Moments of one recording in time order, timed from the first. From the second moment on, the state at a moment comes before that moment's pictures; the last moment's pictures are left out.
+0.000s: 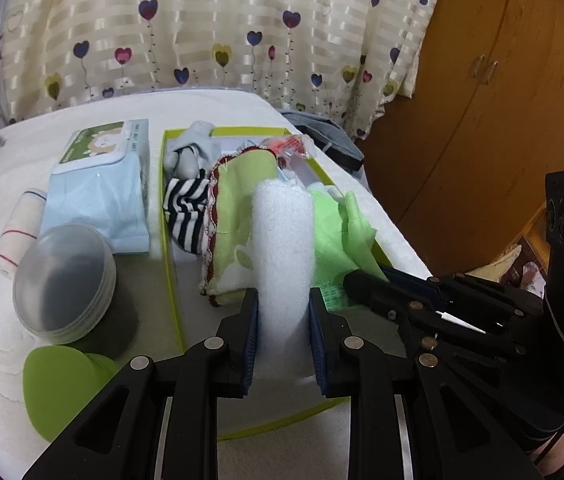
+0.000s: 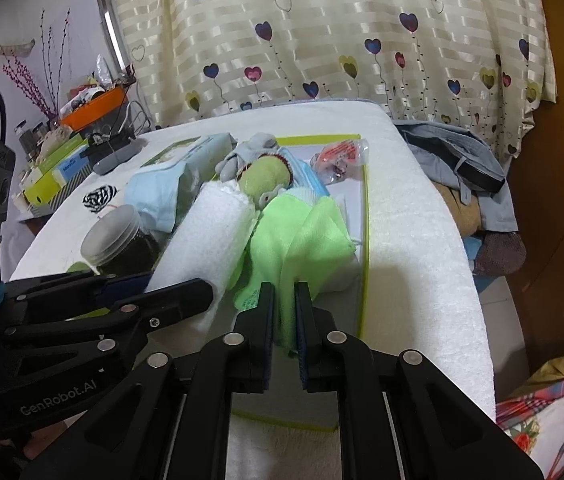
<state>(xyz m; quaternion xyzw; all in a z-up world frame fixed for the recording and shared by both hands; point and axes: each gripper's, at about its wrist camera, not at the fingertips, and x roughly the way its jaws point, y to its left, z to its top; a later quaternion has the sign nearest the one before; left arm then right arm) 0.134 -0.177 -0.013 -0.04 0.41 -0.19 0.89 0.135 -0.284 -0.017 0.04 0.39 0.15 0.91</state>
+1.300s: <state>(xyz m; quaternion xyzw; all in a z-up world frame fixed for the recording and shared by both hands) 0.066 -0.133 0.032 -0.04 0.34 -0.18 0.92 0.067 -0.257 0.034 0.01 0.34 0.12 0.93</state>
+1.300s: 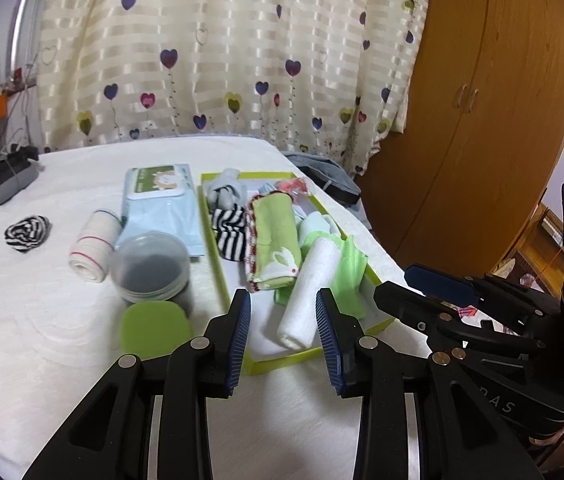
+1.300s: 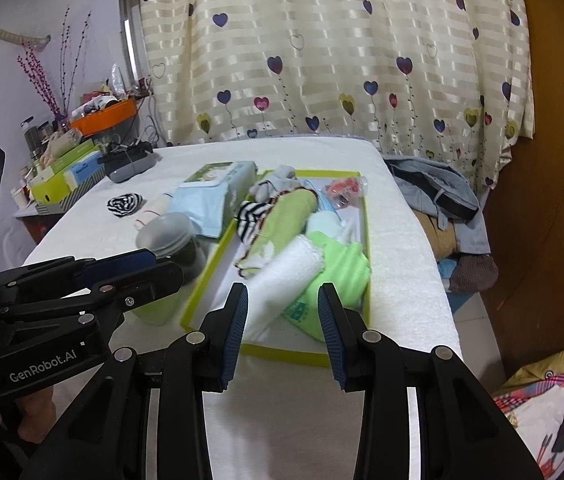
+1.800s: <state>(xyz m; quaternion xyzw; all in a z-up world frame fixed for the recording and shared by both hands) 0.043 -0.084 0.042 -0.06 0.32 -0.14 0.93 0.050 -0.214 0.050 -0.02 0.32 0.15 0.93</state>
